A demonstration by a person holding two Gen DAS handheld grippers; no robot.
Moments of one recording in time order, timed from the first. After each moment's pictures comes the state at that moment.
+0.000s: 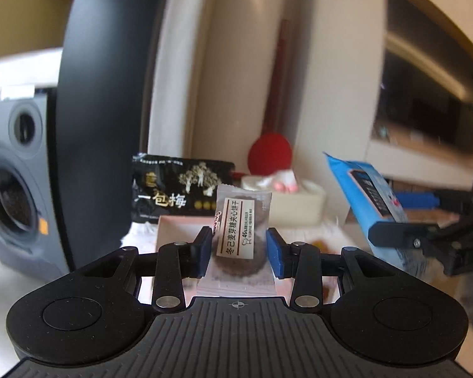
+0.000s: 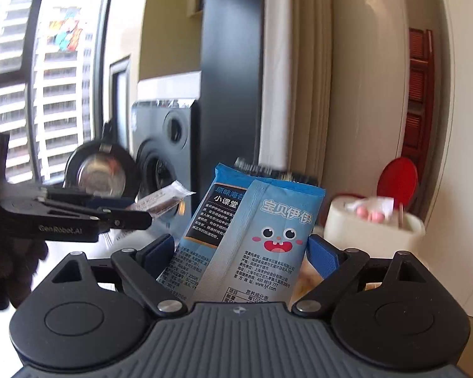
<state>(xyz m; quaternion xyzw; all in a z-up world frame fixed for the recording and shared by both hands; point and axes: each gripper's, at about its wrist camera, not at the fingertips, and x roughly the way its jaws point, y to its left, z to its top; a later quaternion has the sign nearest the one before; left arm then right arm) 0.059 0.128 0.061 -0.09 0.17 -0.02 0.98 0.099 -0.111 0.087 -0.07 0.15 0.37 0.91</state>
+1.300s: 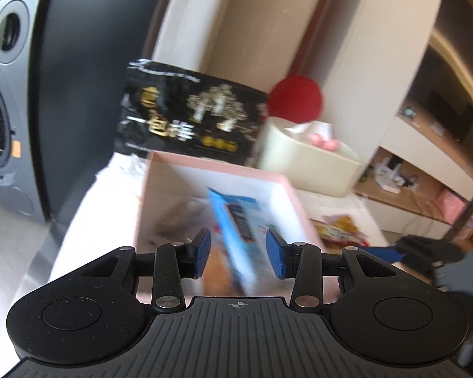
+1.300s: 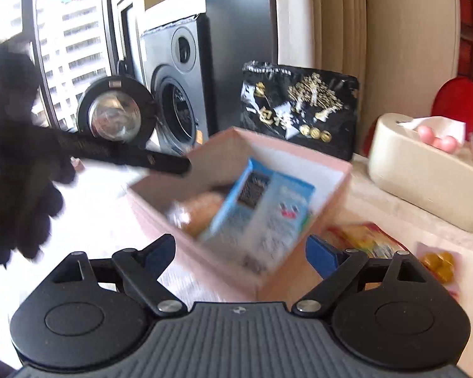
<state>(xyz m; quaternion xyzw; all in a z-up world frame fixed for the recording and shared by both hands) 0.168 0.156 -0.017 -0.16 0.28 -0.04 0.94 0.219 -0.059 -0.024 -0.12 0.29 0.42 0.85</state>
